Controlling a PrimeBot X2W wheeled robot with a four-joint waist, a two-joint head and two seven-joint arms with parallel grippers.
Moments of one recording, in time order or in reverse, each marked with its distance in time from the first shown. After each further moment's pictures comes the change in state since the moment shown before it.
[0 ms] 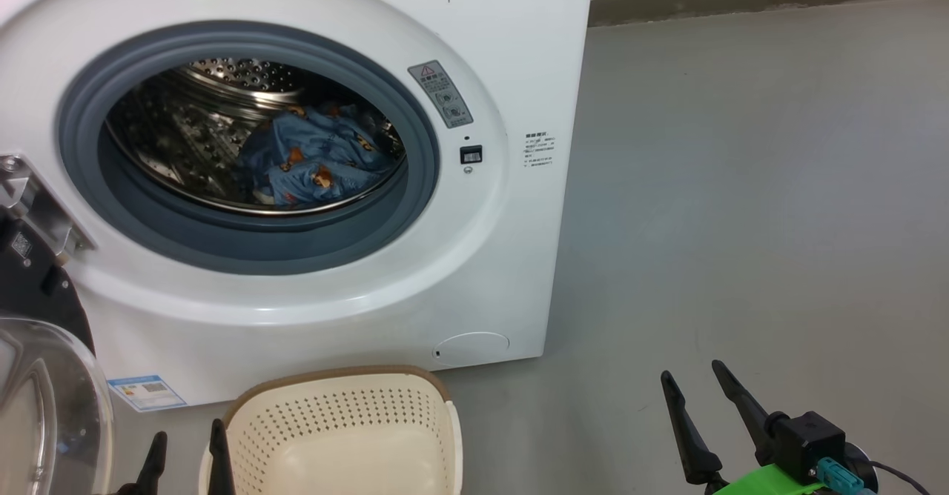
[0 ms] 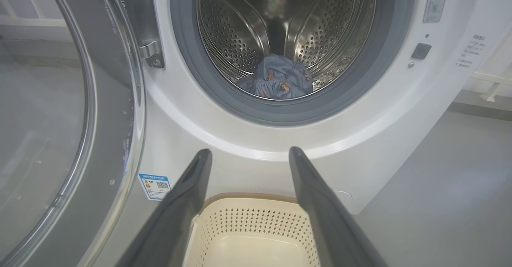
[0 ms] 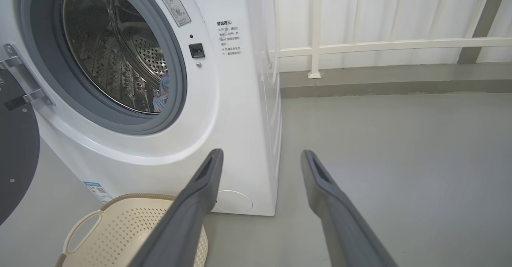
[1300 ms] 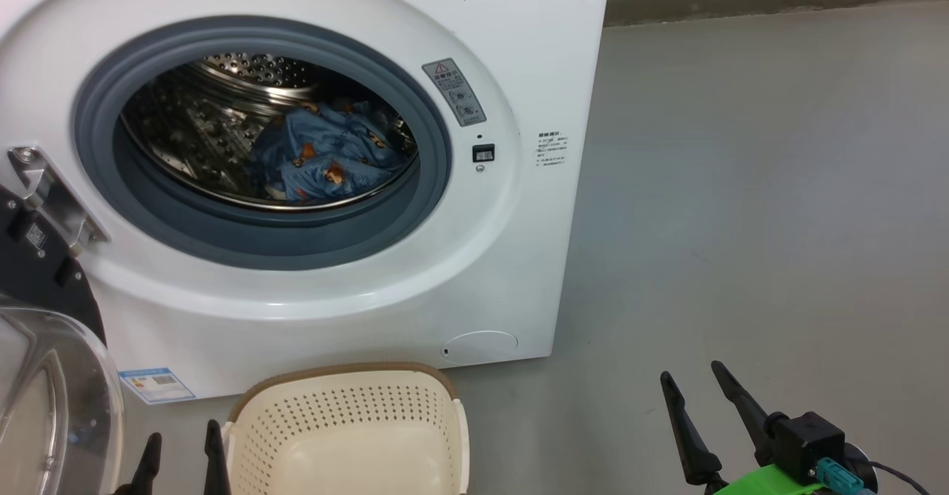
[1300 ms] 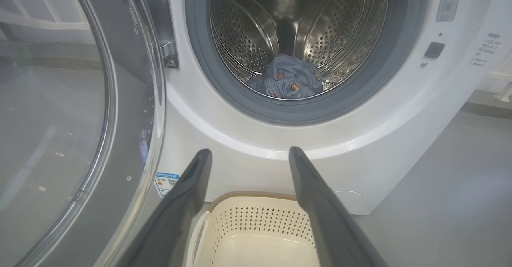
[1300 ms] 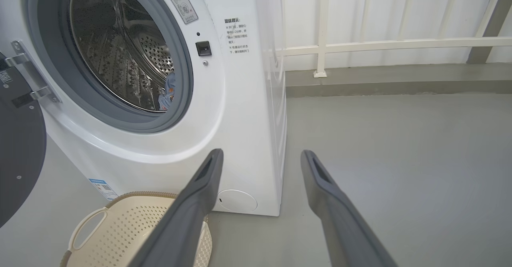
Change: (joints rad) left arm 0.000 -0.005 0.018 0.002 0.024 -0.021 0.000; right arm 0.000 0.000 0.000 0.002 0.001 0.000 0.000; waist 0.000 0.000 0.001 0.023
